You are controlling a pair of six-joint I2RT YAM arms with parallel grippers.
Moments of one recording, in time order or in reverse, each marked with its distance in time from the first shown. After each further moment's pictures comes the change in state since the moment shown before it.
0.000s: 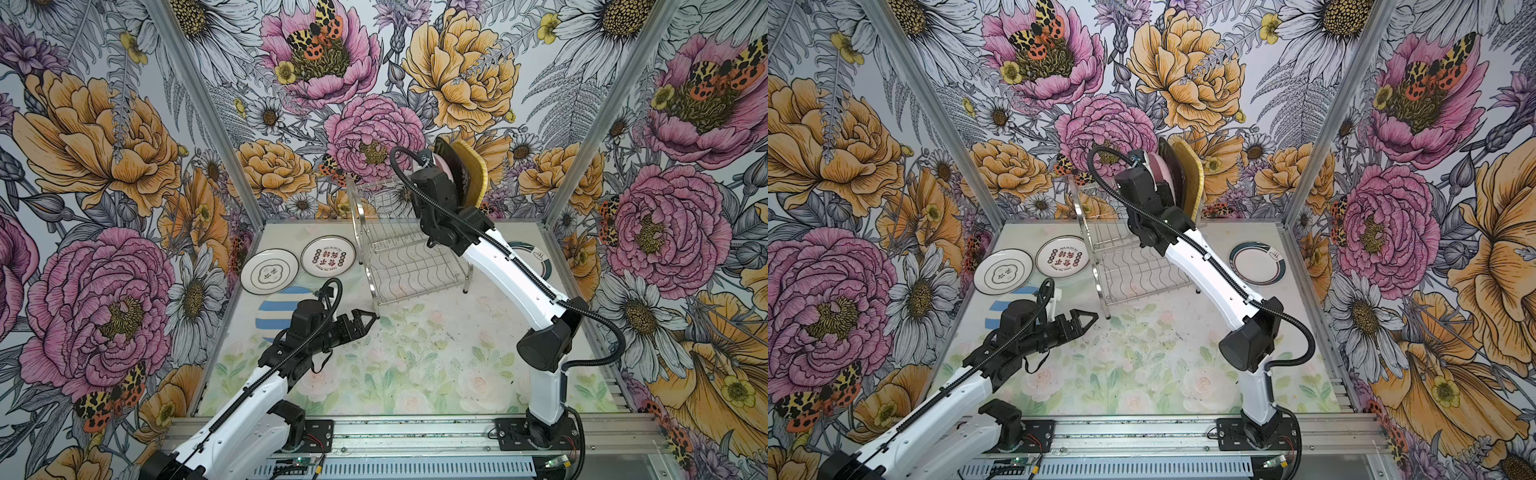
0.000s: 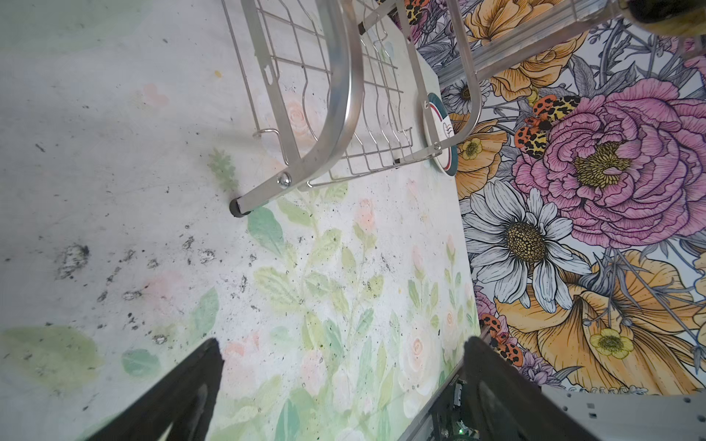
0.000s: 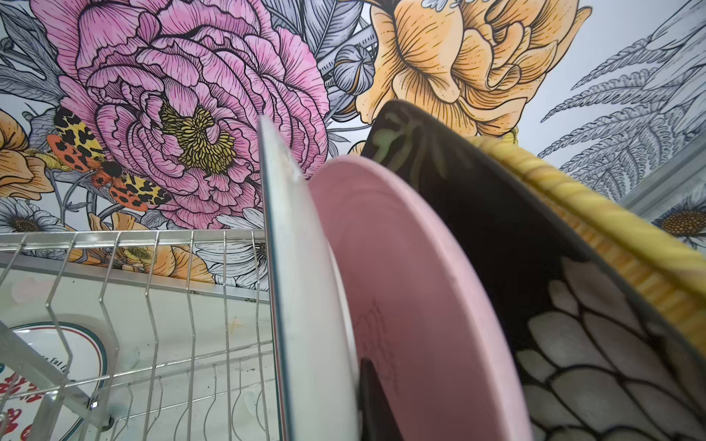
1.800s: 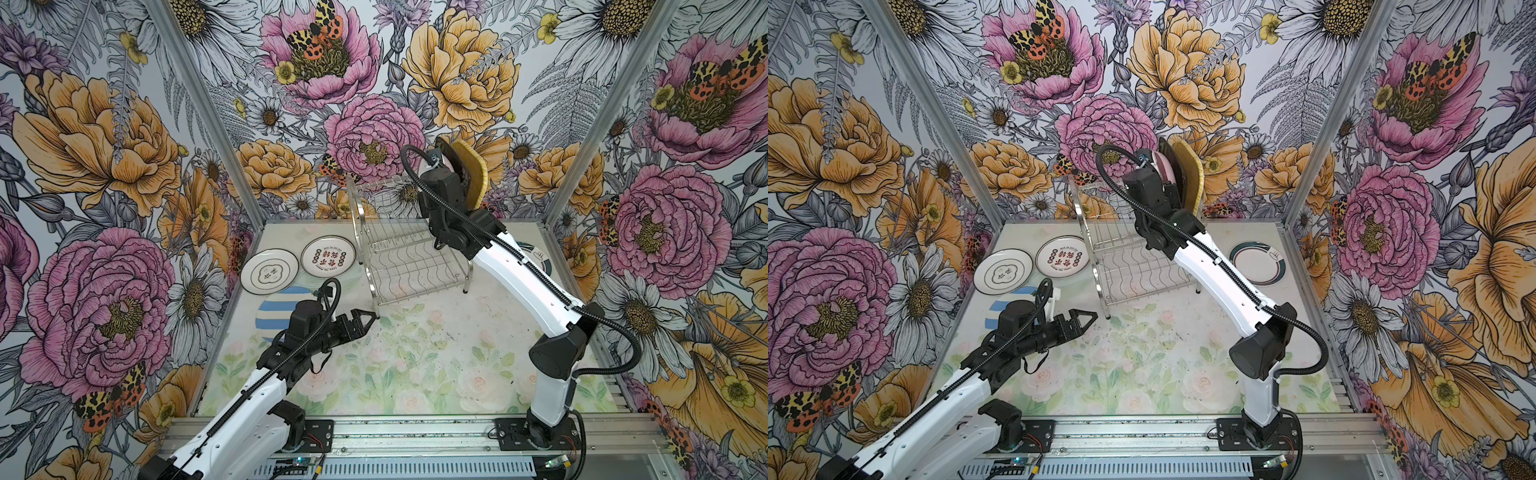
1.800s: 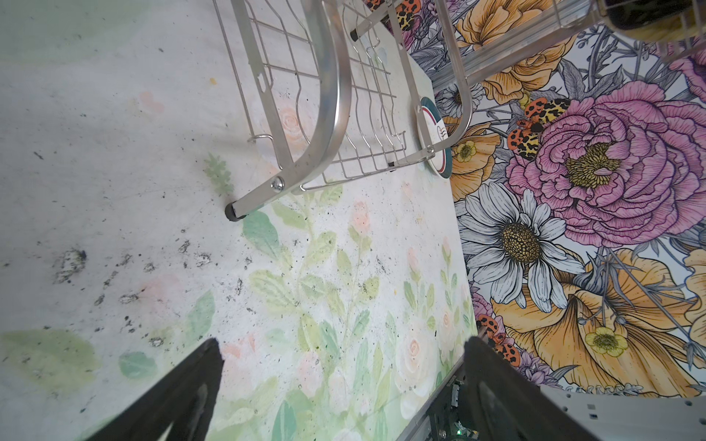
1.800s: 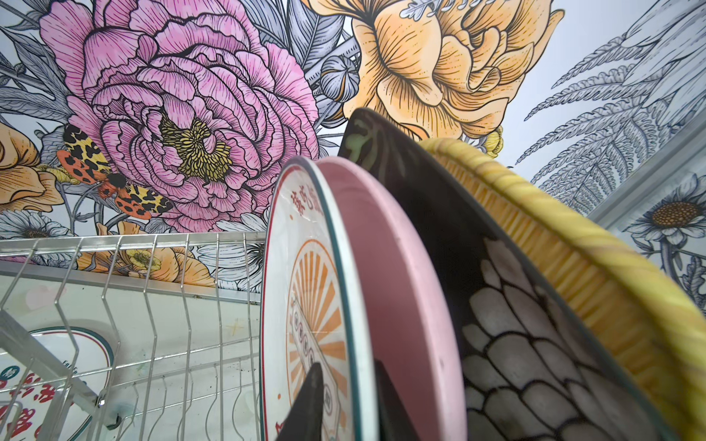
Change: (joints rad) left arm 0.000 -0.023 0.000 -0.002 0.000 0.000; right arm -0.006 -0.091 -0.098 0.027 -0.019 0.014
